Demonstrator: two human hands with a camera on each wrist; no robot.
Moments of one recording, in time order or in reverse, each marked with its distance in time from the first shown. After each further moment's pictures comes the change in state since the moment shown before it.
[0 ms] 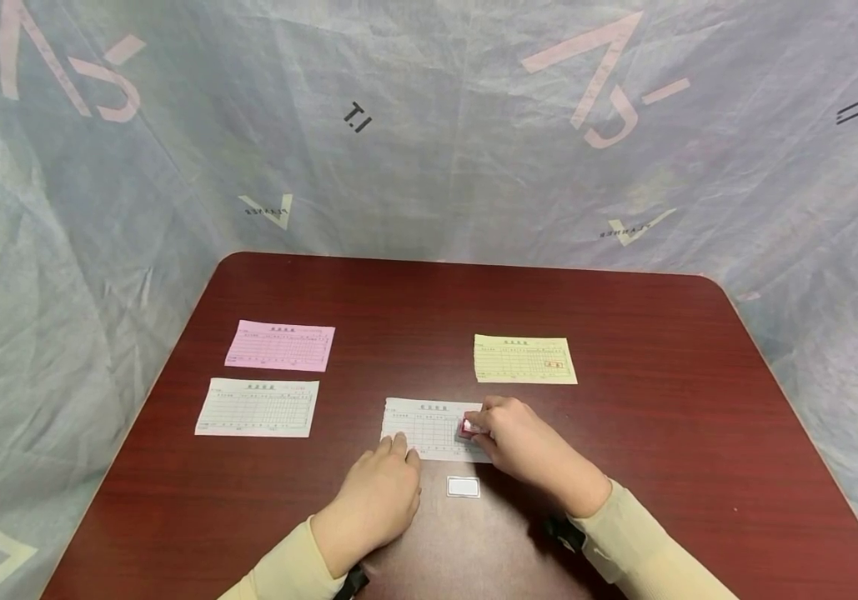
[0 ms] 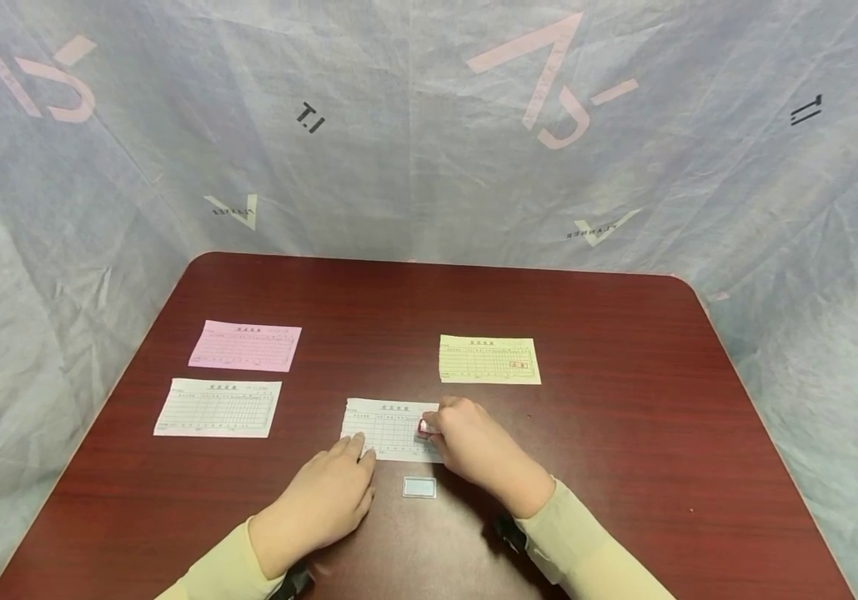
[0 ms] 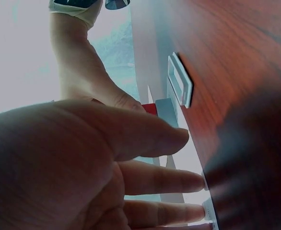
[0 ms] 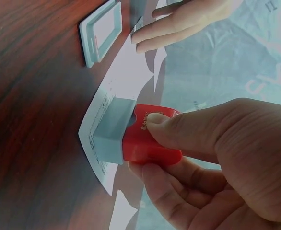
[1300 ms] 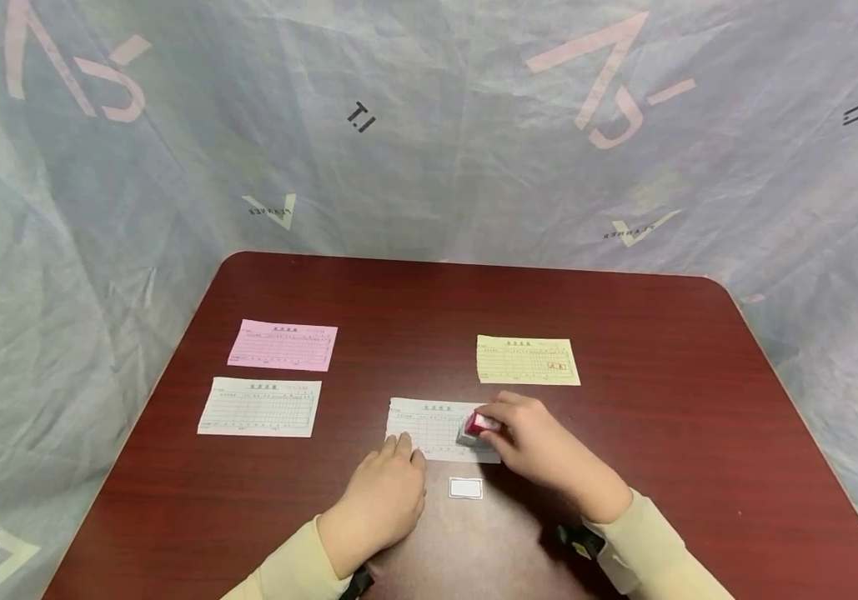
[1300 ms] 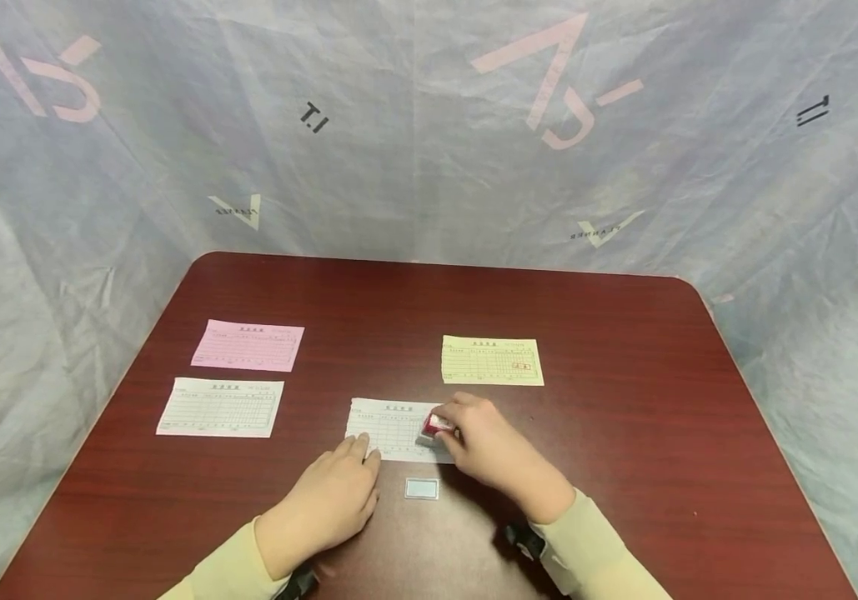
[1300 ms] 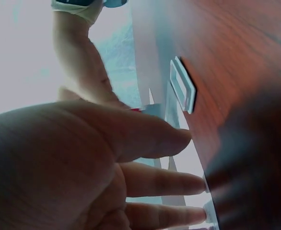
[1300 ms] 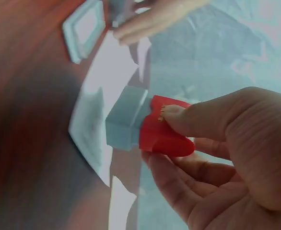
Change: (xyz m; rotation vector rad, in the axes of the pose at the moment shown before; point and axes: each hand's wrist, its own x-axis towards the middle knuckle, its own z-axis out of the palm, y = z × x) left_hand 0.001 0.004 -0.002 -0.003 -0.010 -0.013; right_hand -0.009 0.007 -0.008 0.149 0.104 0.015
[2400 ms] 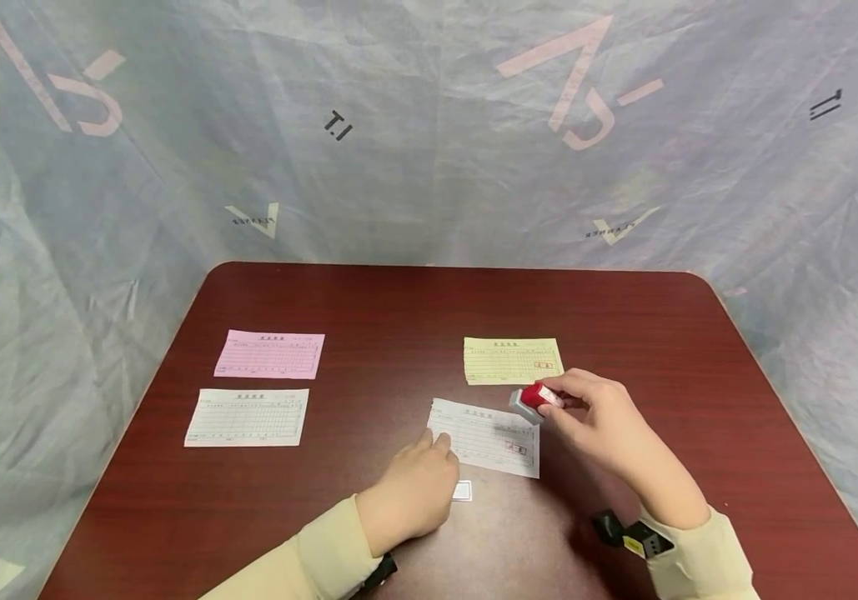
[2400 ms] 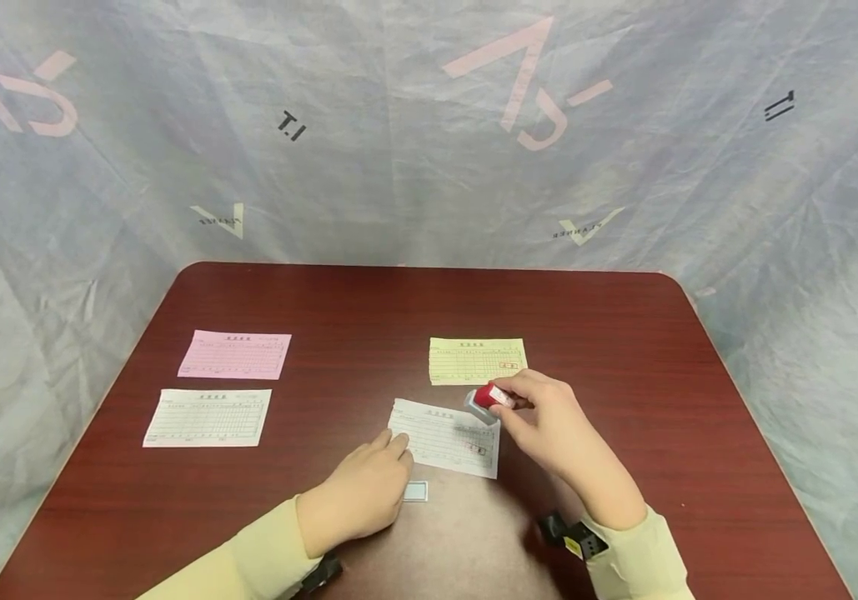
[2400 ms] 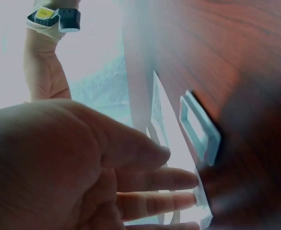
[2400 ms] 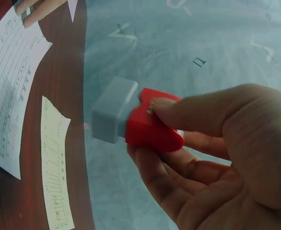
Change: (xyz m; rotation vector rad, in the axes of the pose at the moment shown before) left_hand 0.041 0.033 -0.002 0.050 -0.090 0.136; right_hand -0.039 0.011 -0.078 0.123 0.201 0.222
